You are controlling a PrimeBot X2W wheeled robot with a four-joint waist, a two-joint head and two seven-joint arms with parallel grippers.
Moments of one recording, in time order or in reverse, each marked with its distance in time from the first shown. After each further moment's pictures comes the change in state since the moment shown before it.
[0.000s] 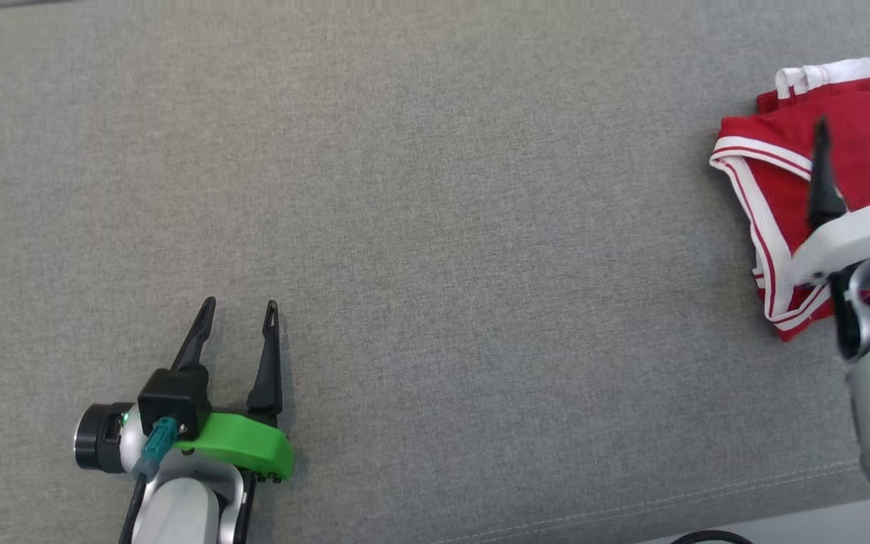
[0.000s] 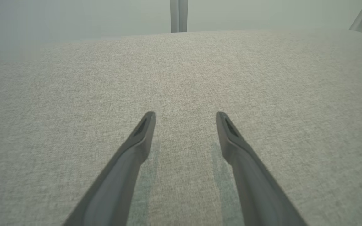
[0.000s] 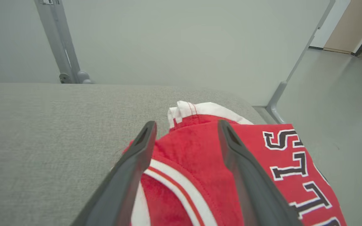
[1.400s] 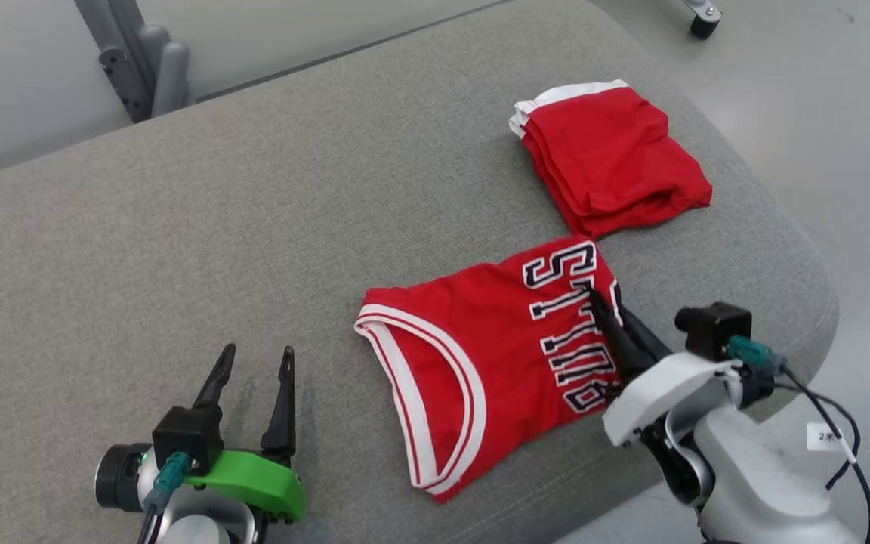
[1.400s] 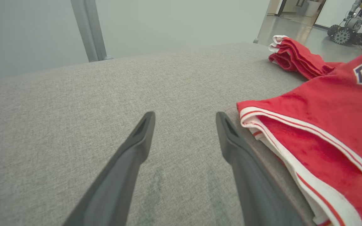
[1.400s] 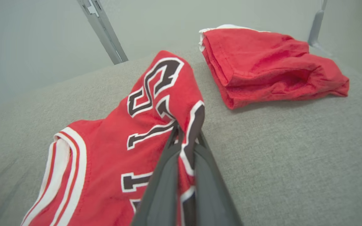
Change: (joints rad) left arm 0.081 -0.001 -0.026 0.022 -0.053 -0.017 0.000; right arm 0.262 0.118 0.579 -0.114 0.452 0.000 0.000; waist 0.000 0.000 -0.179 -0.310
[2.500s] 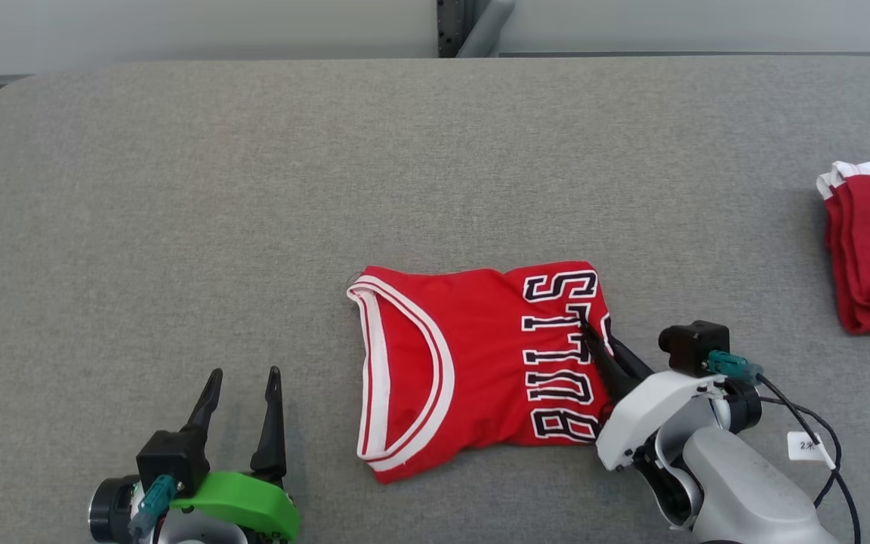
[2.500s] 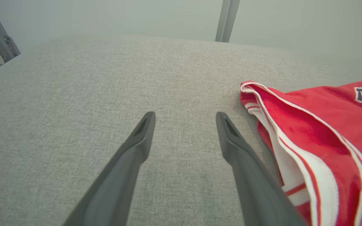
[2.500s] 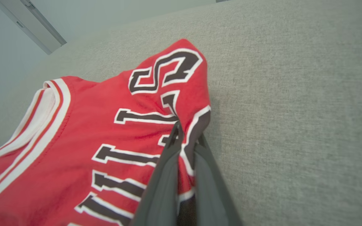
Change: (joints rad) left arm 0.039 0.001 0.006 -0.008 -0.072 0.035 0.000; right arm -0.049 0.003 0.095 0.150 0.072 0.000 -0.001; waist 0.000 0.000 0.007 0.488
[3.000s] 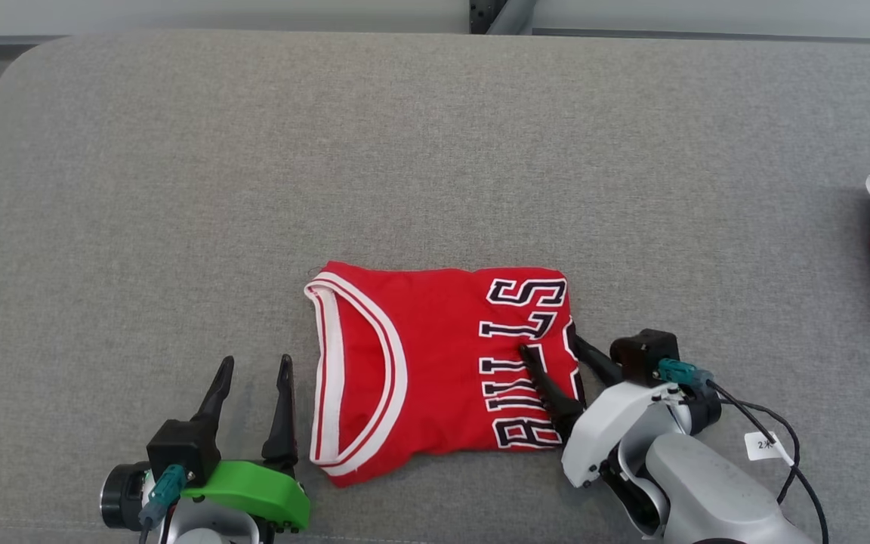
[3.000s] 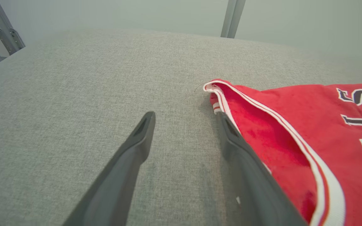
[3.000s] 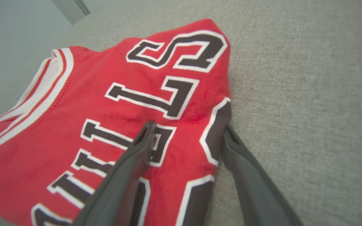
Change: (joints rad) left arm -0.013 0.000 -0.034 -0.010 -0.017 0.014 0.000; right arm -0.012 0.033 0.113 0.013 -0.024 -0.001 -0.001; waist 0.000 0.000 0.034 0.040
